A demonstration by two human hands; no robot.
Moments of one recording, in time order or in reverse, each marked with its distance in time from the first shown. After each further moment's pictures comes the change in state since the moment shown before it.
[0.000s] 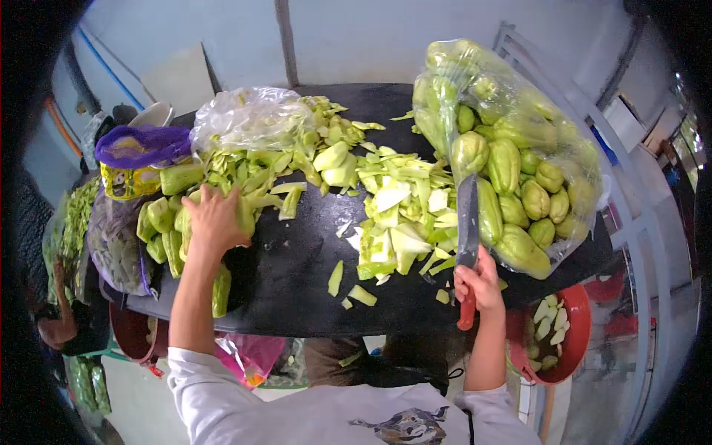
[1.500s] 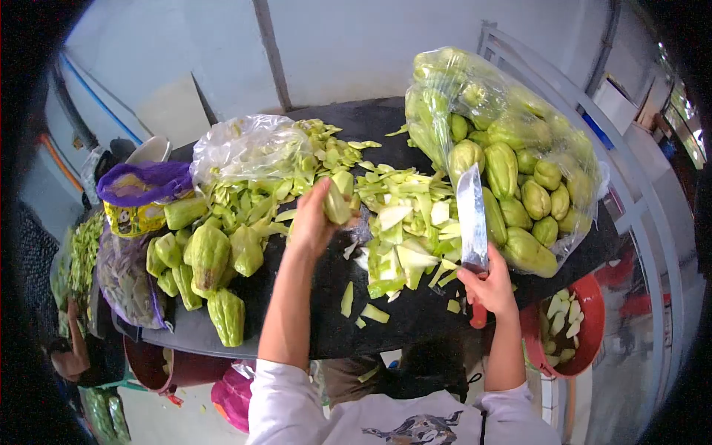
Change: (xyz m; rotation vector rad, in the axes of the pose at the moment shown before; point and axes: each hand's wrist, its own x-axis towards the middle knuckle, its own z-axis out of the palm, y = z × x) left_hand 0.057 0.141 0.003 -2.300 -0.340 0.018; right_hand 0.004 -0.020 0.019 -0.373 0.123 -0.106
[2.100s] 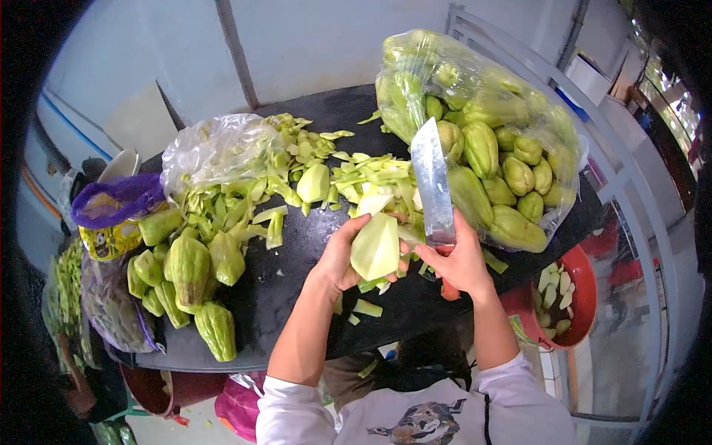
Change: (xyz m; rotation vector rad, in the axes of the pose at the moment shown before) left_hand -0.041 -0.047 0.037 -0.364 -0.765 -0.492; right_hand 0.016 -0.031 0.049 -0.173 0.074 -0.200
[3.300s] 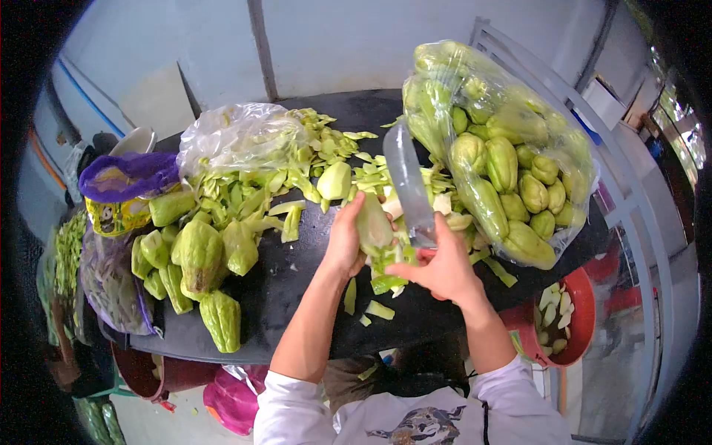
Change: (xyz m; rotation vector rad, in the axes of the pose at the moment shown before) left_hand -0.002 0.015 -0.008 0.177 0.450 0.397; right_hand 0.015 -0.031 0.044 -0.272 -0.147 -0.141
